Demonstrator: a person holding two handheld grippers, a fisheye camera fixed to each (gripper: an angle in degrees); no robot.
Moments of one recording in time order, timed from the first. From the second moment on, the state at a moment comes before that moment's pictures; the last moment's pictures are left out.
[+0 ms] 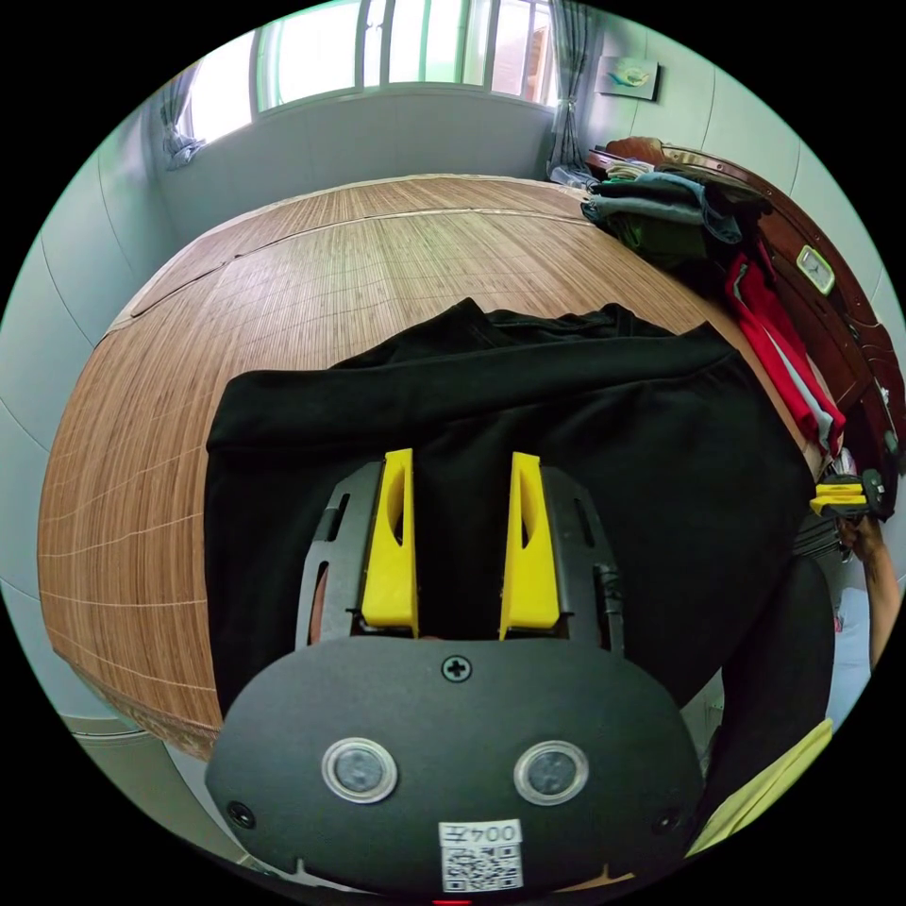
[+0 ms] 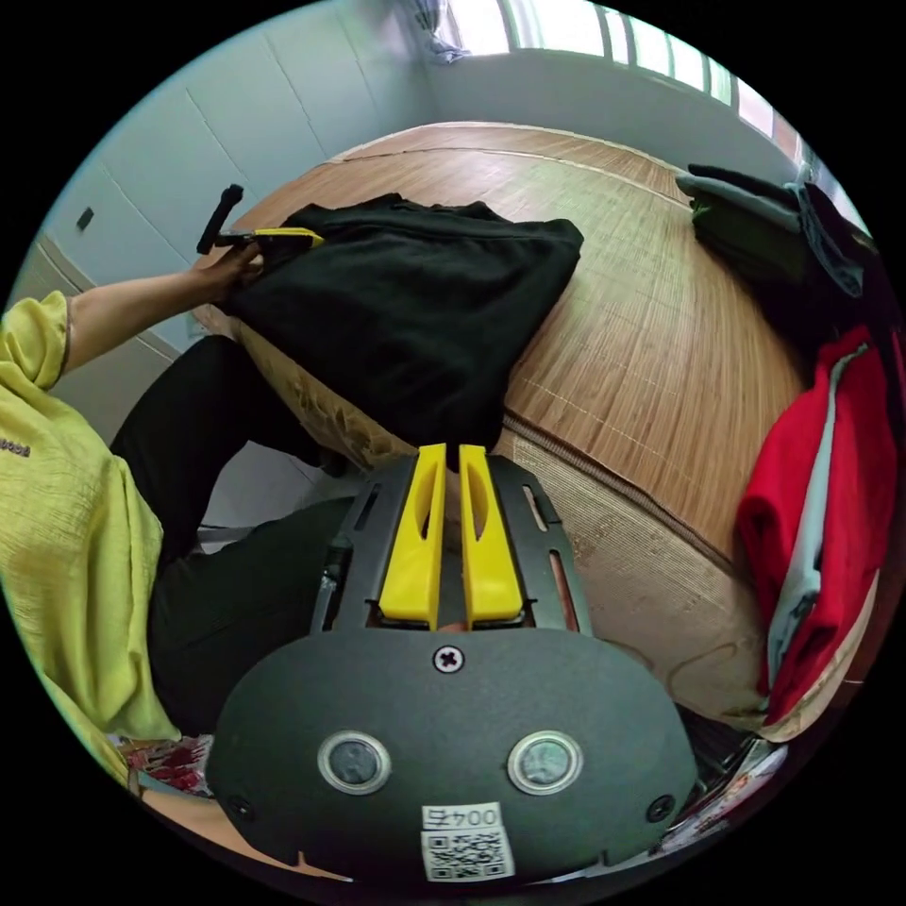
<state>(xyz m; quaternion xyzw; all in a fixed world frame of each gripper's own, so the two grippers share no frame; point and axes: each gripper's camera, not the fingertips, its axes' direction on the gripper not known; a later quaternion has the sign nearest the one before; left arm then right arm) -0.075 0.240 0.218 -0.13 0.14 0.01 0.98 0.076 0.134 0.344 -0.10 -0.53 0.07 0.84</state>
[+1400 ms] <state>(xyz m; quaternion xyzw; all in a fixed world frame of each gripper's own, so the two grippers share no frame) -0.107 0.233 0.190 -0.10 0.19 0.00 0.98 -0.073 -0.016 0.331 -0.05 -0.46 0.20 0.86</state>
